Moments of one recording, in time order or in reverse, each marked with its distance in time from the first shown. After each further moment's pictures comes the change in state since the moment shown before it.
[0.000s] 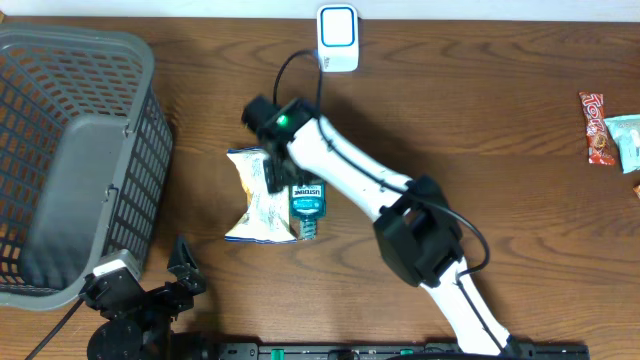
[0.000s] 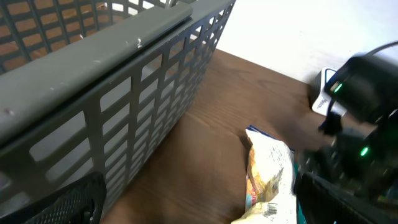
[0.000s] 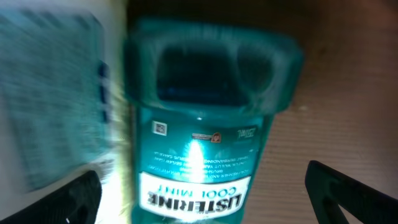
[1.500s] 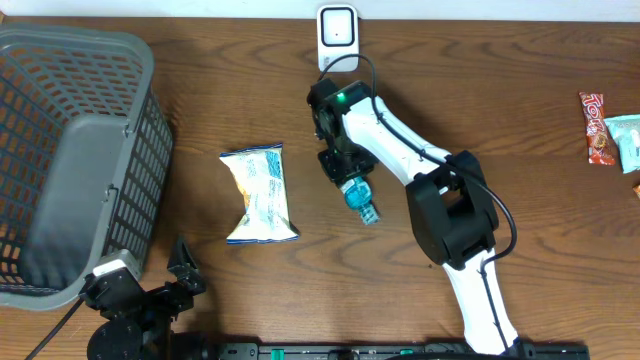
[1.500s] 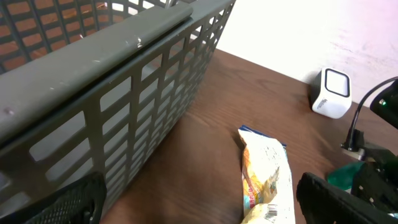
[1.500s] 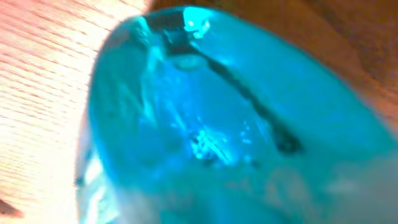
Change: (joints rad) left arm 0.000 0.000 0.000 0.000 0.000 0.000; right arm -0.222 -0.050 -0.186 0.035 -0.169 -0.505
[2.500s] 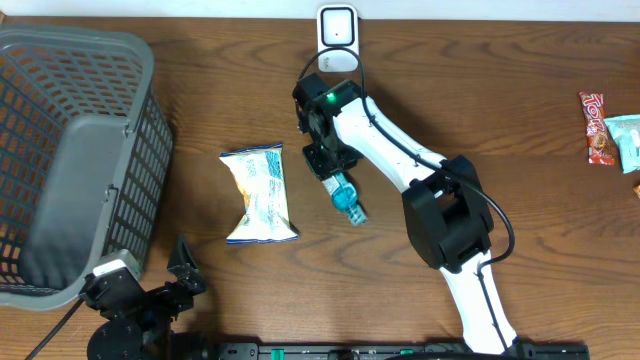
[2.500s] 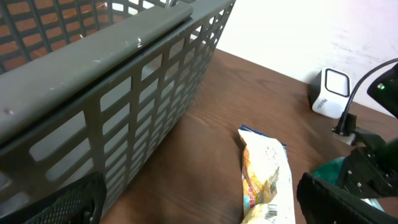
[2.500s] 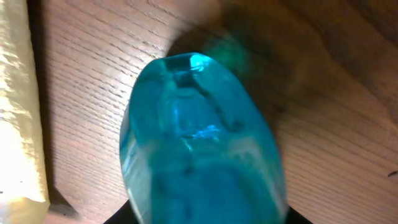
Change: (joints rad) left arm 0.000 0.000 0.000 0.000 0.000 0.000; right arm 0.034 -0.001 0.053 0.057 -0.050 0.003
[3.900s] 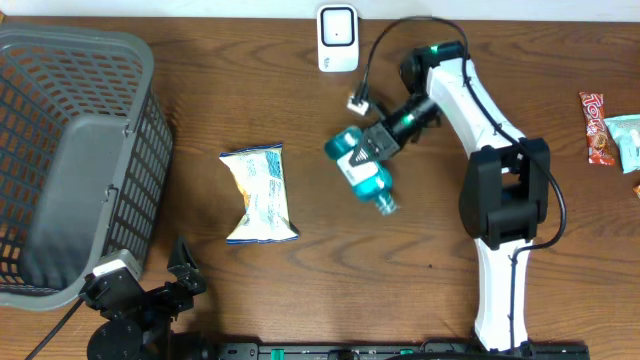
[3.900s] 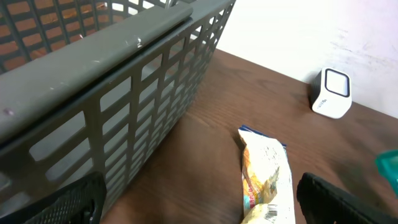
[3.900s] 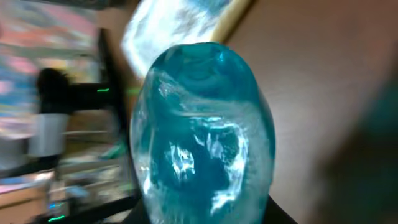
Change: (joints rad) left arm 0.000 0.000 0.000 0.000 0.000 0.000; right arm -0.369 -0.008 0.070 -0.362 -0.750 -0.895
